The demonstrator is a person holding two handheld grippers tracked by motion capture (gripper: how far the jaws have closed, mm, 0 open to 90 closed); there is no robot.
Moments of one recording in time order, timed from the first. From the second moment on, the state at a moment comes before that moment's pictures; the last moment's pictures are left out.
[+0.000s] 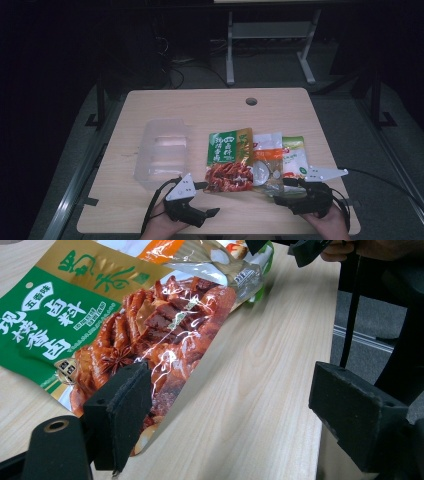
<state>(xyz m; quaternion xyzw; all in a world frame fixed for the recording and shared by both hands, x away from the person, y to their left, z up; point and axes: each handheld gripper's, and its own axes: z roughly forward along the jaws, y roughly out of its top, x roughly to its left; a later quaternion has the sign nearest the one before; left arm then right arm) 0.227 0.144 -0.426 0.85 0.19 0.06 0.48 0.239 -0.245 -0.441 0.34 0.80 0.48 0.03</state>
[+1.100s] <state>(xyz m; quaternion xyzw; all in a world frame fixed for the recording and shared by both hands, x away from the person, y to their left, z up) 0.223 0.147 -0.422 0.85 0.19 0.07 0.49 0.279 -0.206 -0.406 0.31 0.82 0.49 0.02</state>
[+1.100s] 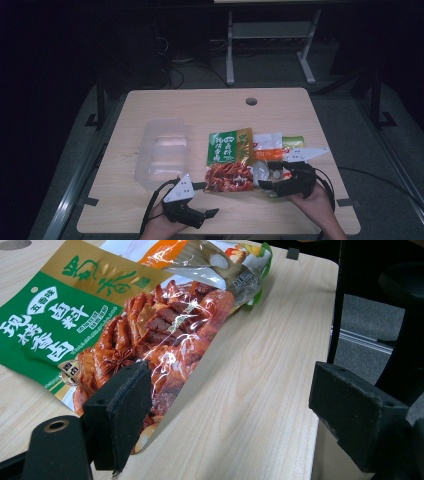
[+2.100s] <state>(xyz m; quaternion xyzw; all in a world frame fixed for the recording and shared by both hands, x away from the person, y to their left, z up) 0.225 0.150 -0.419 0.84 0.19 0.07 0.49 0.369 -0.164 -0.376 0.34 0.84 0.43 -0.01</state>
